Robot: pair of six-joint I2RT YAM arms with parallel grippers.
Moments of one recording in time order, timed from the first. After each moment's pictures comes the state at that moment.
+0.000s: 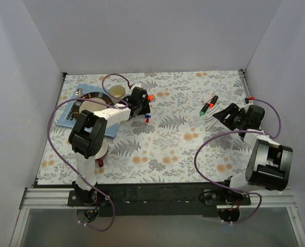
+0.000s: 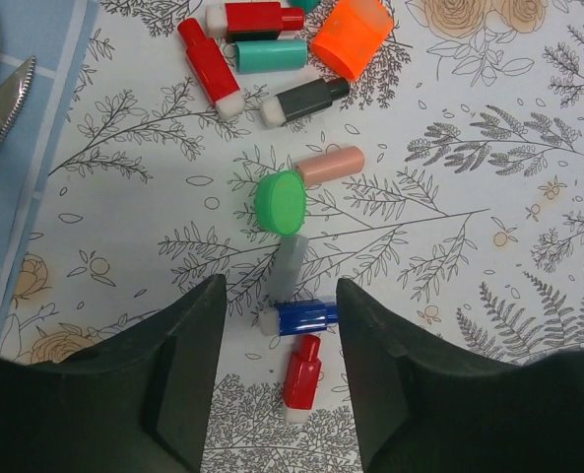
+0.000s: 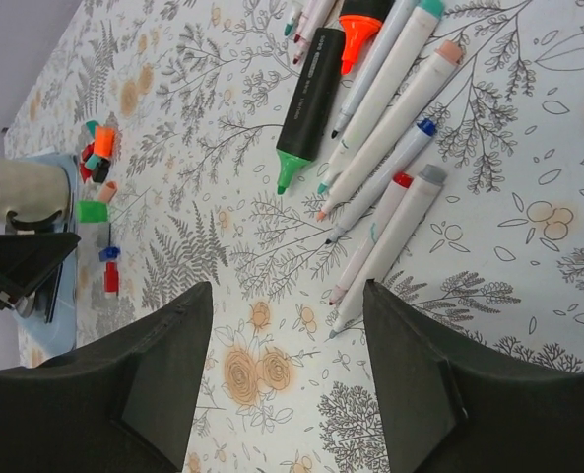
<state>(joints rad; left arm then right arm) -0.53 1.98 1.33 -0.10 -0.23 -0.55 -0.27 1.44 0.64 0.19 -0.56 0.54</state>
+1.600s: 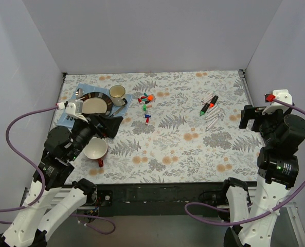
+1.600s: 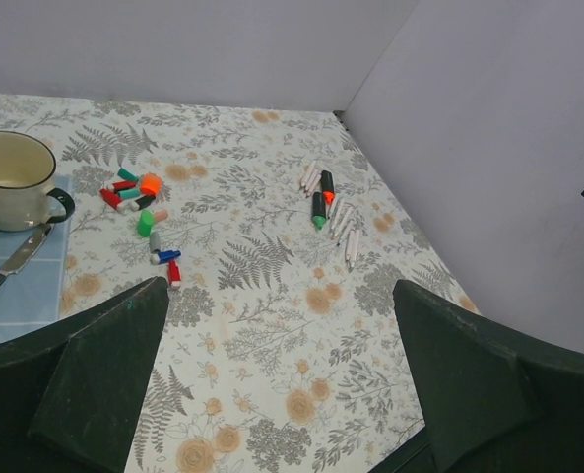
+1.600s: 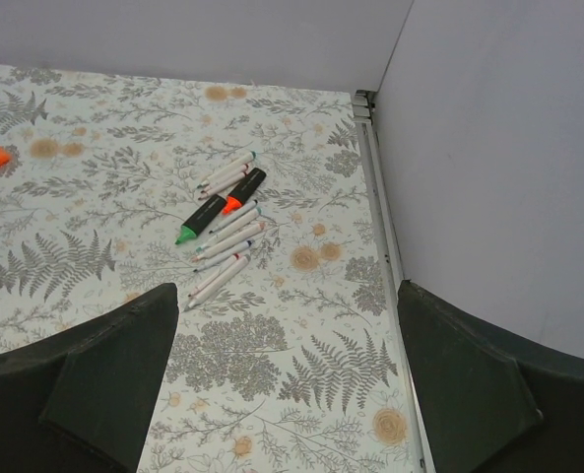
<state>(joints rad) -0.52 0.56 0.93 -0.36 0.01 -0.46 -0.31 0.63 1.17 -0.71 -0.28 -0.19</state>
